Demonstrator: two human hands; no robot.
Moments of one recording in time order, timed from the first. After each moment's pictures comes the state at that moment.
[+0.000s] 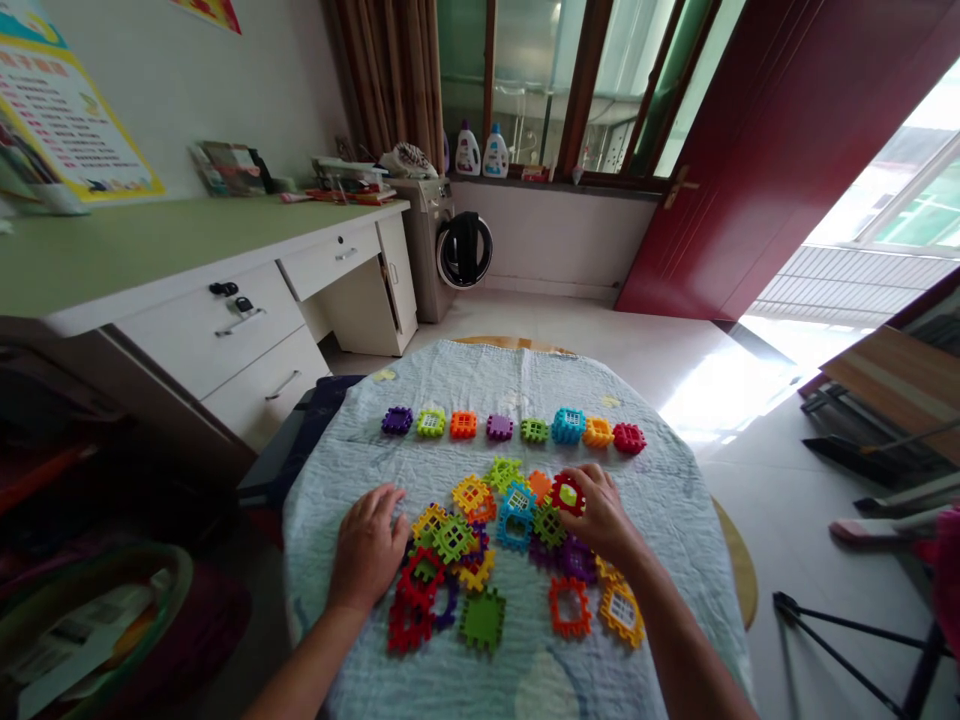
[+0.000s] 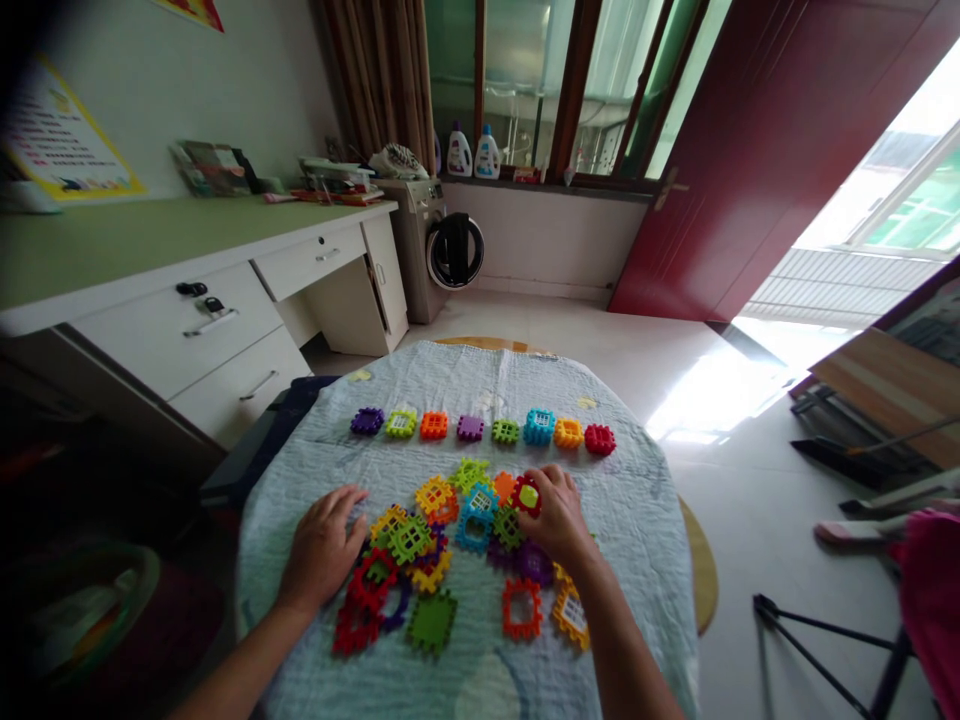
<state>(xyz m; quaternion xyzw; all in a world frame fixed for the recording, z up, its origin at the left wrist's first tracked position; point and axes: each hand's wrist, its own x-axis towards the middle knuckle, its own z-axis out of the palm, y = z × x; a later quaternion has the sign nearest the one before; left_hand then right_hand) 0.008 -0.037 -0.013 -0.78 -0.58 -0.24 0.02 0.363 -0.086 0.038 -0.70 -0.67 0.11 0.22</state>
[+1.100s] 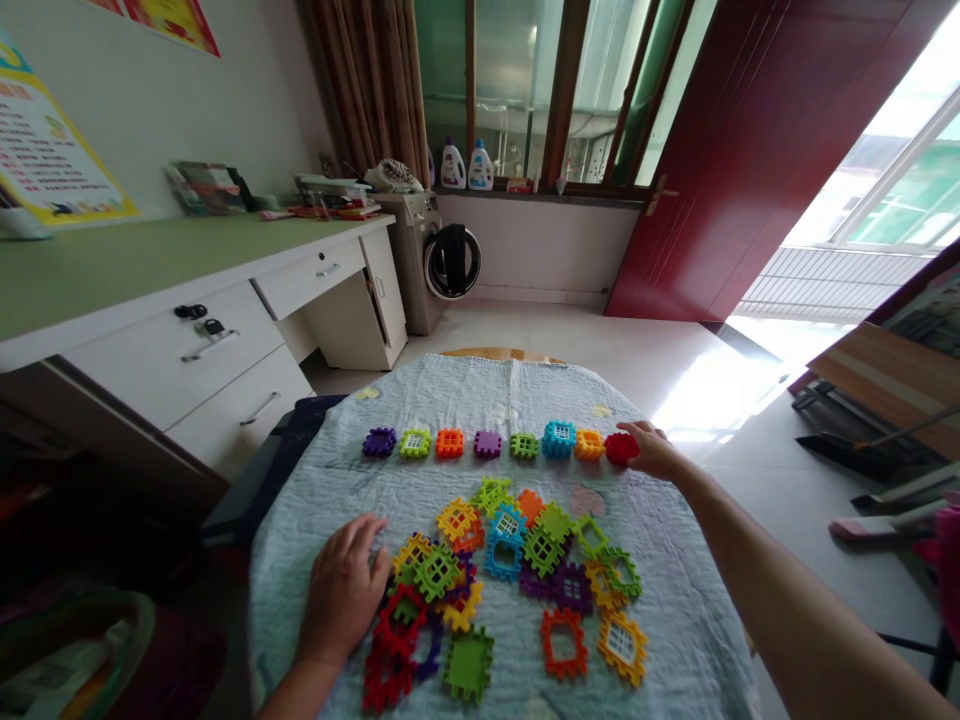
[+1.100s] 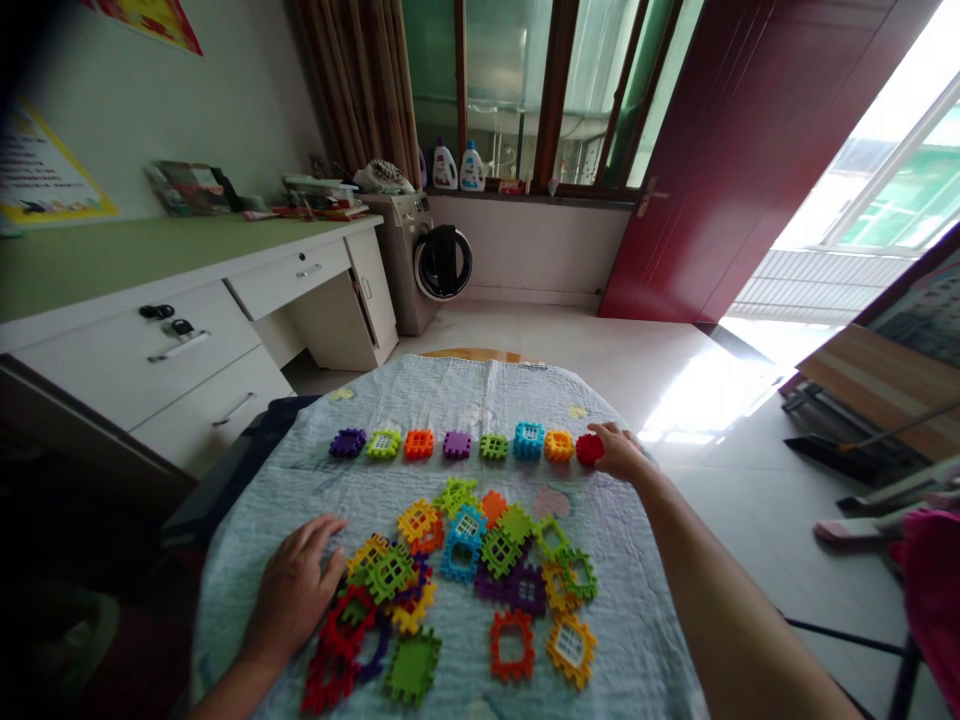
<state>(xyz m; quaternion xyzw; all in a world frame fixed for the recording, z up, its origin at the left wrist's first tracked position) 0.004 -0.033 -0.021 -0.79 -0.56 -0.25 0.04 0.542 0.000 0.039 -0.78 -0.62 0.08 0.06</state>
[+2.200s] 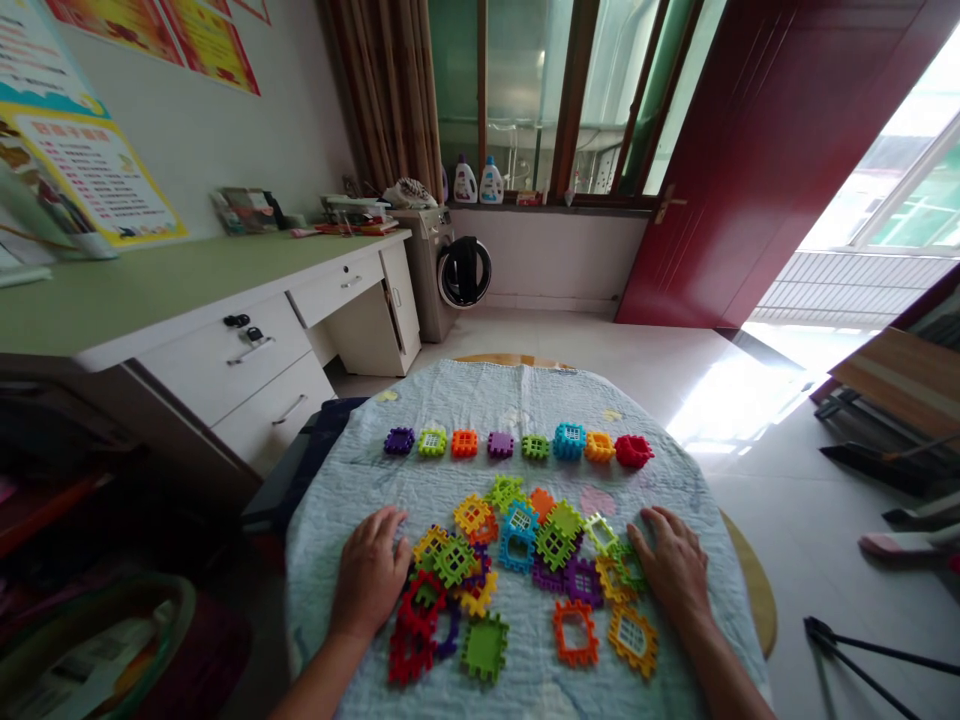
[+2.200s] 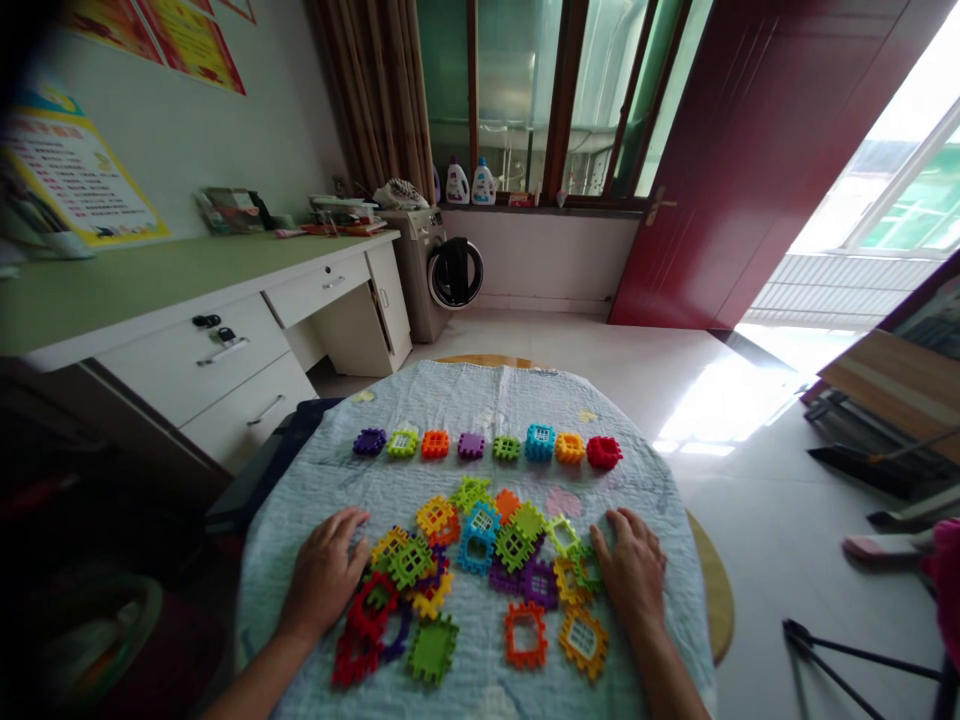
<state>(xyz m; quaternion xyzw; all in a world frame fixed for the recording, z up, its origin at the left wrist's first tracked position) 0.006 -0.035 -0.020 -0.78 -0.57 -0.25 0.04 0.447 -0.135 -0.031 -0.85 -0.49 -0.03 0.19</state>
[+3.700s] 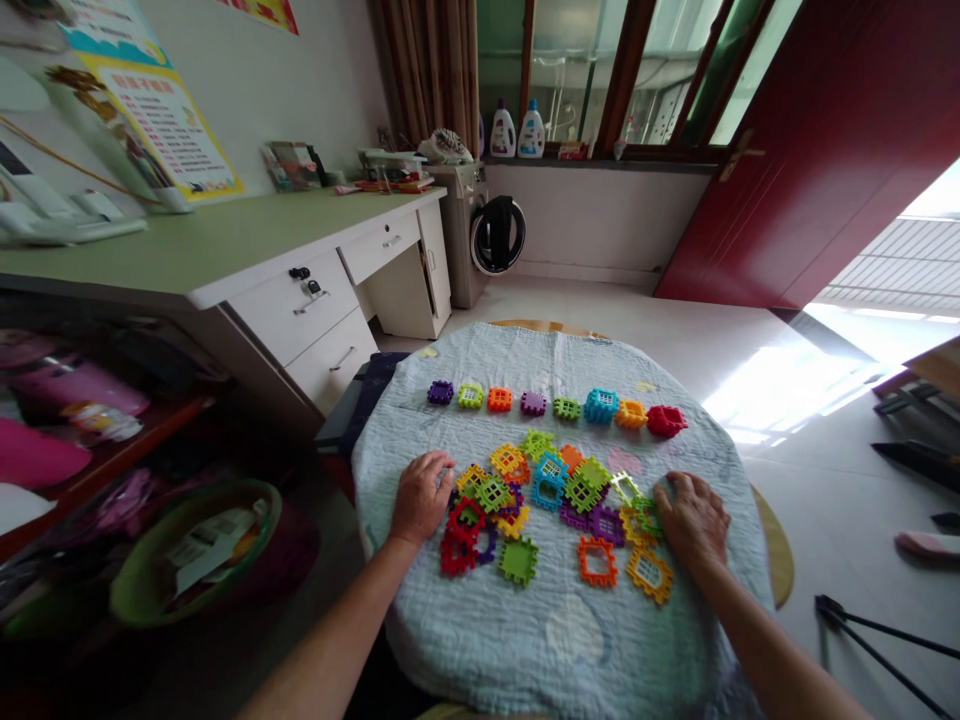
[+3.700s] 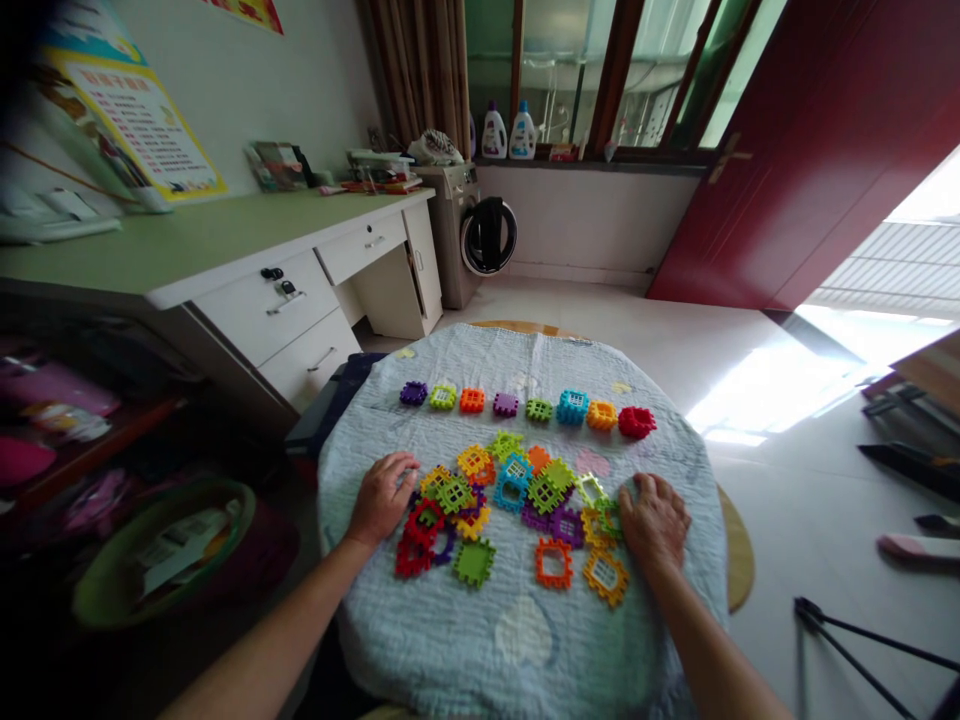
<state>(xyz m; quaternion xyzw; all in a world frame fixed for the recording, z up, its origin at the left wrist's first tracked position) 0.009 -0.045 -0.001 -0.77 -0.55 -0.30 -0.10 0.436 -0.130 -0.008 -0.87 -0.48 -0.02 0.10</state>
